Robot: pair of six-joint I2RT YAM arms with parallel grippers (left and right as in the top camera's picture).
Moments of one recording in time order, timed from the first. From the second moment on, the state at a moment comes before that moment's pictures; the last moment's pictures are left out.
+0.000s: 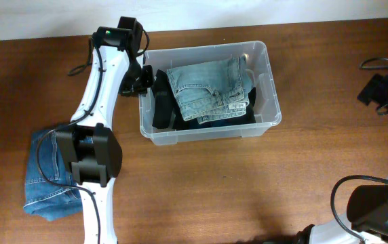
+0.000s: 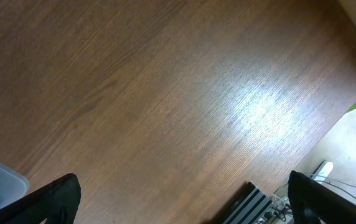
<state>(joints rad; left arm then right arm) -0.20 2.35 2.30 -1.45 0.06 -0.27 -0.44 1.74 1.96 -1.60 0.26 0.36</state>
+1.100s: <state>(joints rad) -0.05 2.17 2.83 -1.68 -0.07 -0.29 -0.44 1.74 1.96 -1.60 0.26 0.36</state>
